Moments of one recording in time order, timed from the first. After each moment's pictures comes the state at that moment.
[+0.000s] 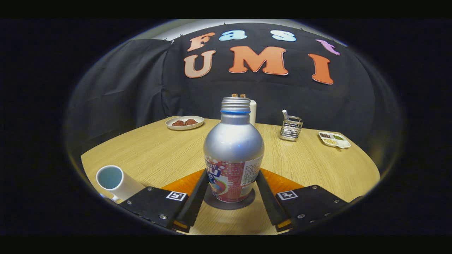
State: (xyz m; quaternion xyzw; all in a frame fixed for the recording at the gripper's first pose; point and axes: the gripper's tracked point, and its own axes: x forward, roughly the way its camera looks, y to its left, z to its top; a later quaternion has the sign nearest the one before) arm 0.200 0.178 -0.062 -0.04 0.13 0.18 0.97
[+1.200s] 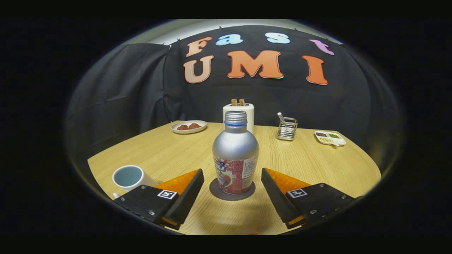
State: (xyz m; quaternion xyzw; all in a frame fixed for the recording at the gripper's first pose) arm 0.157 0.165 -0.041 -0.01 0.12 0.19 0.98
